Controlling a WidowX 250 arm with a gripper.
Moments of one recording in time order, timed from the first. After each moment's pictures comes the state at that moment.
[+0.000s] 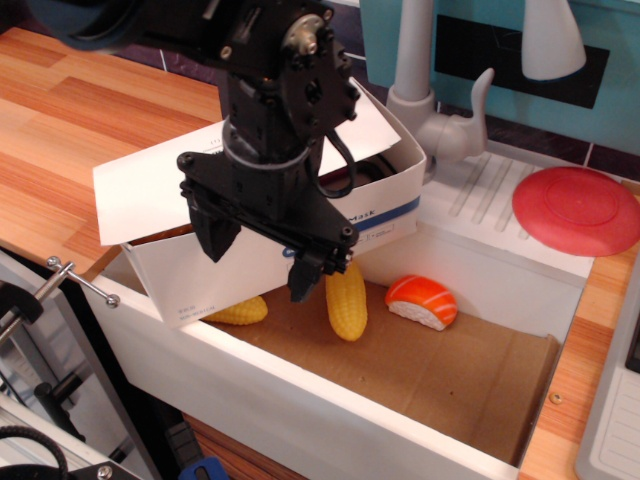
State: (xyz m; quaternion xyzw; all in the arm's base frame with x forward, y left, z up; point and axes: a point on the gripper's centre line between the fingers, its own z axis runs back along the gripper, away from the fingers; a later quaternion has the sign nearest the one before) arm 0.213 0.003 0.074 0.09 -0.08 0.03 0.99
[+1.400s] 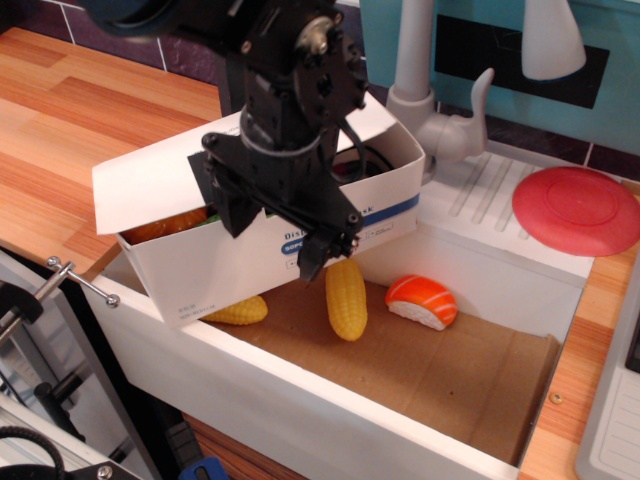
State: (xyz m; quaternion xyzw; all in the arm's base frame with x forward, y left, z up) arm 0.239 0.018 0.071 0.11 -0.10 -0.02 0.99
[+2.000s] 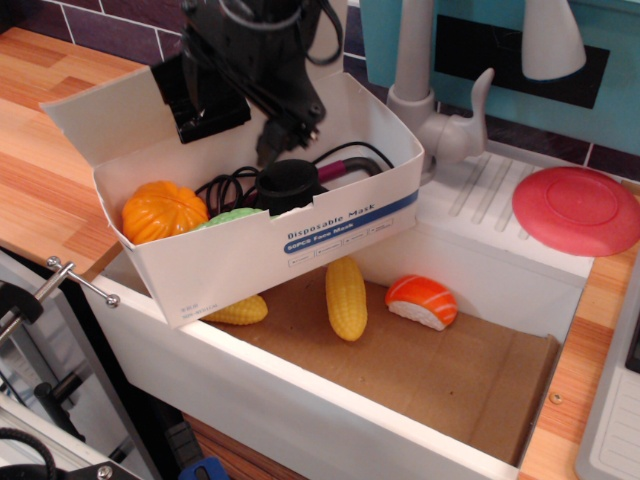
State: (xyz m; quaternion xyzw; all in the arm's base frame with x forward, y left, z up) arm 0.275 0.058 0.121 0.20 -0.11 -0.09 0.97
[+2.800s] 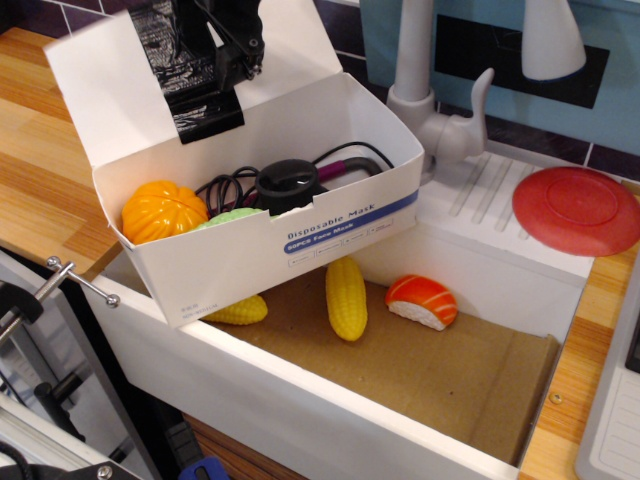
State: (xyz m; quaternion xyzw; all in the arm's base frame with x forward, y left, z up) arm 0.339 0.126 0.115 0.22 -0.14 -0.21 0.94
